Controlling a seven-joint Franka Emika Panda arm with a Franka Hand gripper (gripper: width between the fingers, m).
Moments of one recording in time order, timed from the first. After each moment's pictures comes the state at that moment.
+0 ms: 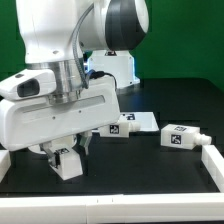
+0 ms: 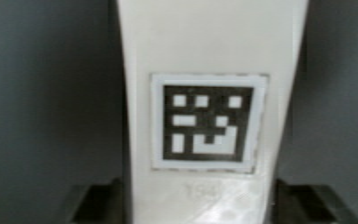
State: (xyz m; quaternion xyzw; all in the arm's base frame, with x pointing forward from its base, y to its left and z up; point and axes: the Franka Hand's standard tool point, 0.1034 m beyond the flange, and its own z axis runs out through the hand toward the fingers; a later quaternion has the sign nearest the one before) arm 0.548 -0.099 0.026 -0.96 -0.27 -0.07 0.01
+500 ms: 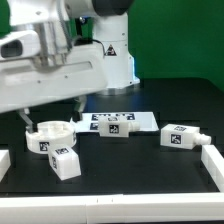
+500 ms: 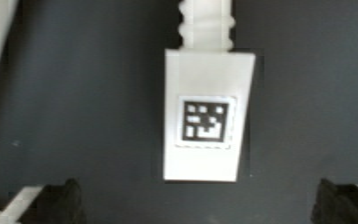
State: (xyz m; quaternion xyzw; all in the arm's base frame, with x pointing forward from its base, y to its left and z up) arm 0.525 -0.124 0.079 -0.97 -0.26 -0.05 0.02
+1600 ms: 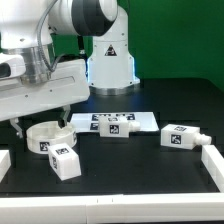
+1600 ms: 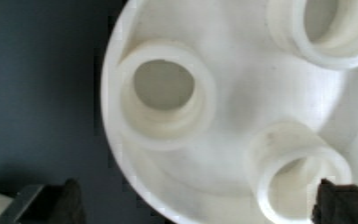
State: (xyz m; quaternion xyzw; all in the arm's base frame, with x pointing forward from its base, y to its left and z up) arm 0.448 -0.157 0.036 -0.97 -0.23 -0.01 0.03
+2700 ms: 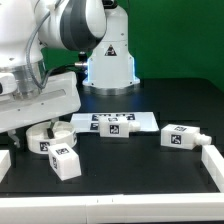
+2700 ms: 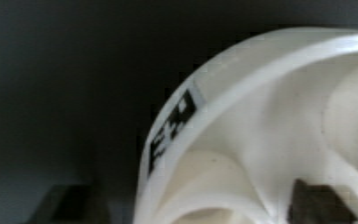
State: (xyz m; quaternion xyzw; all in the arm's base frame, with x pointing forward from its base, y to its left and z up) arm 0.429 -0.177 0.007 -0.97 -0.23 0.01 0.04
